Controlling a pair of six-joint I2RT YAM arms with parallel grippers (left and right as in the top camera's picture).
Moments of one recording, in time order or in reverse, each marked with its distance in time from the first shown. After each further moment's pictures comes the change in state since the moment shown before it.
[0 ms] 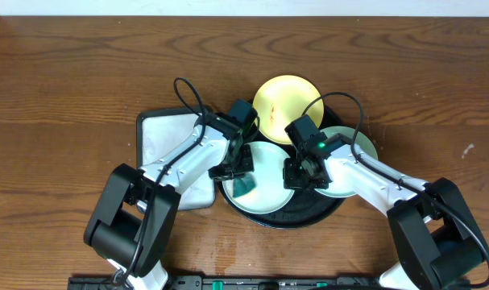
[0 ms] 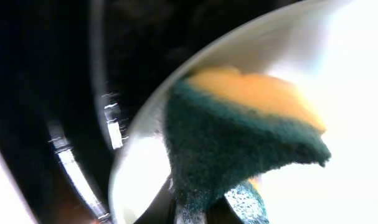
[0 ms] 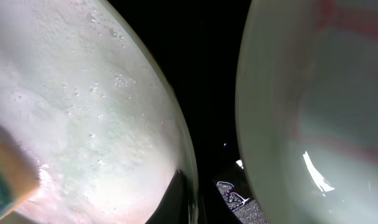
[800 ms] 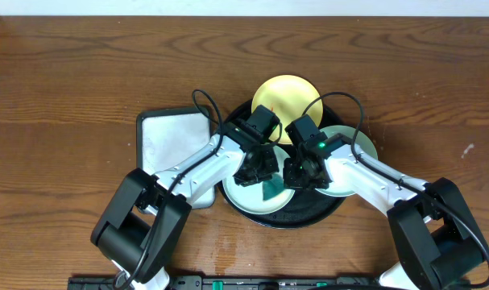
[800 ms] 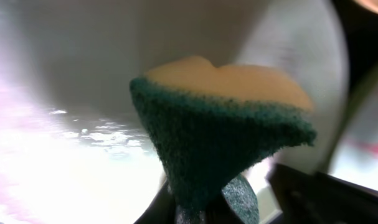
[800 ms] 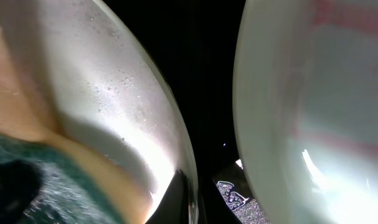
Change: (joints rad) left arm -0.114 0.000 -0.005 0.122 0.112 -0.231; right arm 0.000 0.000 0.000 -0.002 0.003 0.000
